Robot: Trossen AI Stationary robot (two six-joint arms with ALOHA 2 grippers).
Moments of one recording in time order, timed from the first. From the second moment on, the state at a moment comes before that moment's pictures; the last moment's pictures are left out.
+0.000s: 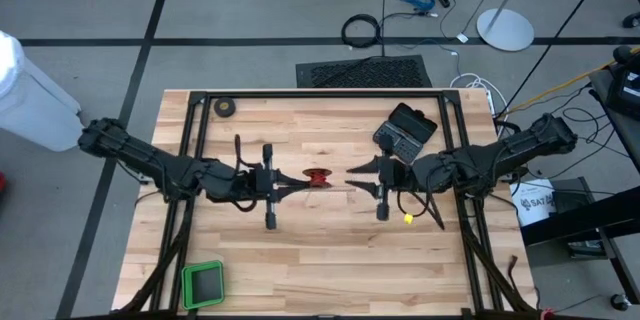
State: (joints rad) left arm -0.37 1.24 1.03 0.11 -0.46 0.08; right arm 0.35 1.21 1.10 -0.13 0.44 0.02
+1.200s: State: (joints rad) left arm -0.22 1.17 1.04 -0.09 -0.12 -0.02; right arm 0.25 1.38 1.10 0.10 0.39 0.08
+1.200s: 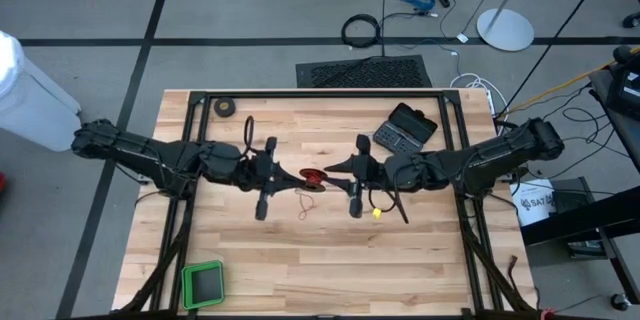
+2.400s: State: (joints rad) left arm -0.32 1.14 1.04 -0.12 -0.30 -0.09; right arm 0.23 1.38 1.10 0.08 0.39 0.05
